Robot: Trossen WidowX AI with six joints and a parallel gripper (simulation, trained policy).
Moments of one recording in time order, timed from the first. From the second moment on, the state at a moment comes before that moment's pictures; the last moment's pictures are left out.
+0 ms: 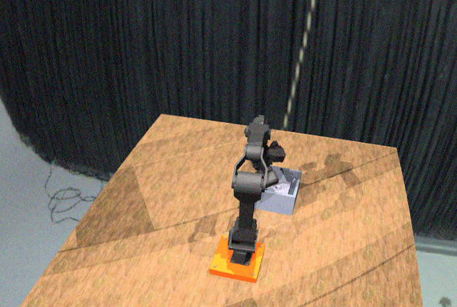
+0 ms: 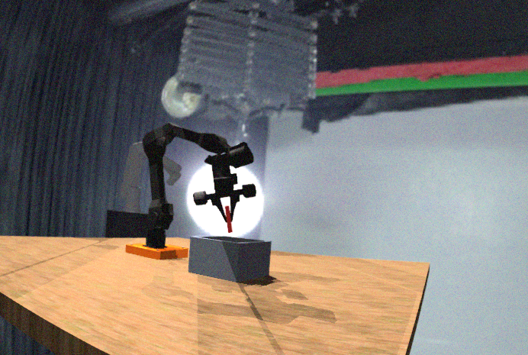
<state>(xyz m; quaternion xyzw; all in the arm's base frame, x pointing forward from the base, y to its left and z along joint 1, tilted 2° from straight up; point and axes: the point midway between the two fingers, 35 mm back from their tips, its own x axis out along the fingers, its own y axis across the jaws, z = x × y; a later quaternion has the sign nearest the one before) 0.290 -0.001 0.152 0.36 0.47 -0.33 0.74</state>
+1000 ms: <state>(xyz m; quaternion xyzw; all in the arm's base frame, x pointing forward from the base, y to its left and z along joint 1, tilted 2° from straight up) 0.339 -0.067 0.102 0.38 0.47 -0.37 0.70</state>
